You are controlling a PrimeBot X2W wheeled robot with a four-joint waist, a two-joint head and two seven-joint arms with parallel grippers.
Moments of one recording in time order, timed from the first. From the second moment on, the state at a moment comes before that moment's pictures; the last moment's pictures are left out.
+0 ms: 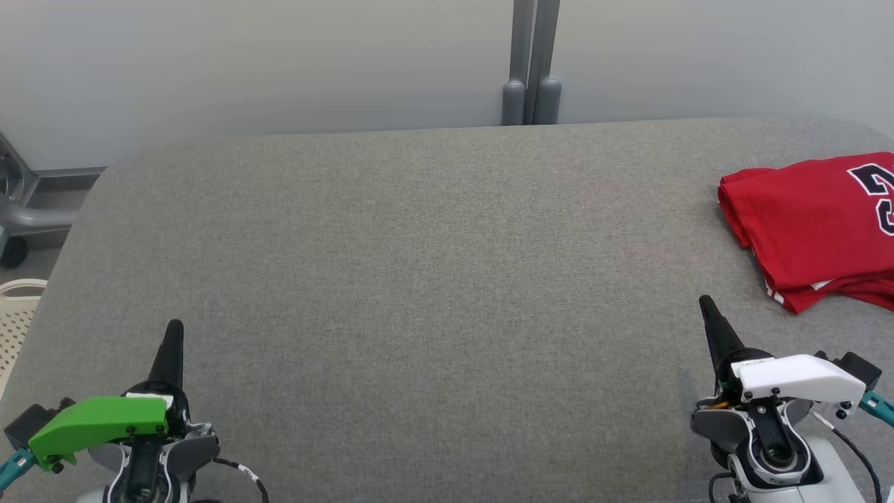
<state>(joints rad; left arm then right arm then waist) -0.19 0.06 0.16 0.38 -1.41 -0.11 0.12 -0.19 -0.05 -0.05 0.37 1.41 0.13 0.02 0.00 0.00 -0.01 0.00</state>
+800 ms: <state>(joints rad) -0.23 0.05 0.19 0.38 -1.56 -0.13 0.18 -0.21 -0.05 -0.06 0.36 1.59 0.13 0.05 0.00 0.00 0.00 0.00</state>
